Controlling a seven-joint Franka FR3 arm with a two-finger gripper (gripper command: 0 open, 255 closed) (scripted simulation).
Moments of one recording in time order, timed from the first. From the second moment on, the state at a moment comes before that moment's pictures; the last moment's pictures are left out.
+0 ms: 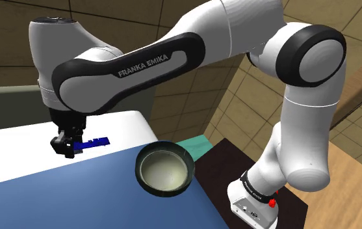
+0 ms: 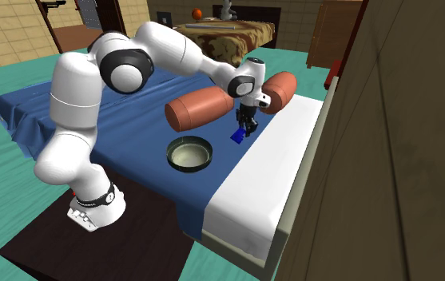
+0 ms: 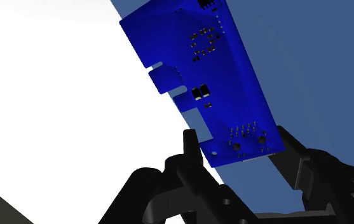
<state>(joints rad) 0.49 0.47 0.33 -1.69 -0.07 2.12 -0.01</state>
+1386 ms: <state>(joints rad) 0.44 0.19 0.36 -1.87 0.02 2.03 -0.05</state>
